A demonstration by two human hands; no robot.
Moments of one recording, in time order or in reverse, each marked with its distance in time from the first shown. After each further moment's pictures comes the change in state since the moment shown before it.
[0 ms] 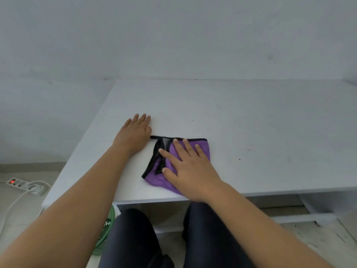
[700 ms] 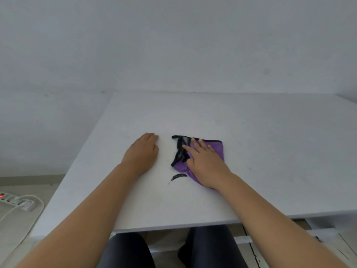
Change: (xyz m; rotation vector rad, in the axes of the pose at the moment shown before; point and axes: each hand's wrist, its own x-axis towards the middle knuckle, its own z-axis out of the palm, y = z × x) left_hand 0.001 0.024 0.004 -0.184 0.084 0.039; right_hand 0.051 0.063 -0.010 0.045 0.002 0.138
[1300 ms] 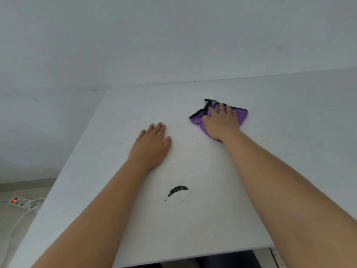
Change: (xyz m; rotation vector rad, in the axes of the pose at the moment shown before) left_hand 0.052 0.017 0.019 0.178 -0.119 0.014; right_hand 0.135 0.088 -0.014 0.001 0.064 0.406
